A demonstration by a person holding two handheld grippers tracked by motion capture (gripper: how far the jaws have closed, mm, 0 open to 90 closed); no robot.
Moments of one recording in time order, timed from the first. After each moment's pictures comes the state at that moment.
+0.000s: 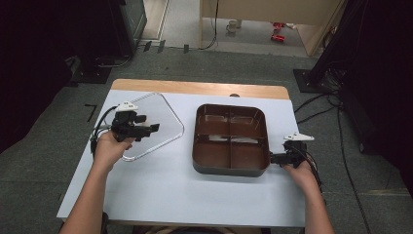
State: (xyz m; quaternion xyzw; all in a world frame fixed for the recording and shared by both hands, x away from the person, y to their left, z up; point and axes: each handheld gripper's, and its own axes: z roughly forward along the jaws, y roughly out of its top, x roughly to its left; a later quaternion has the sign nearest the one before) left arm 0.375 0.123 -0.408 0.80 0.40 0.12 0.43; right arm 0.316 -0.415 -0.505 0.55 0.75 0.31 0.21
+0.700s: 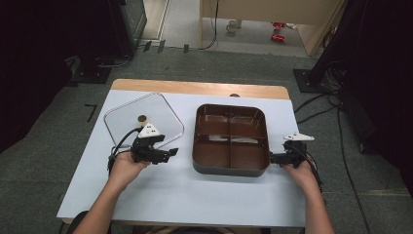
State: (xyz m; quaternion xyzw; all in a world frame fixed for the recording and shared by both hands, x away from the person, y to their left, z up) left arm 0.324 0.074 -0.442 0.84 0.34 0.10 0.42; right arm 0.316 -0.415 -0.505 0.55 0.75 0.31 0.21
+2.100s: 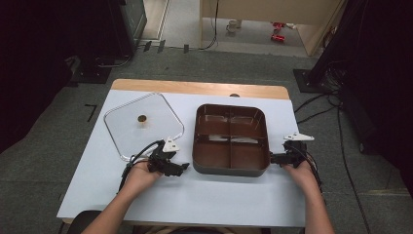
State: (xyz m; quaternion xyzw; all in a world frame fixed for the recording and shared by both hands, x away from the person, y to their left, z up) left arm 0.316 0.034 -0.491 0.88 0.31 0.10 0.35; right arm 0.316 -0.415 -0.505 0.55 0.75 0.31 0.21
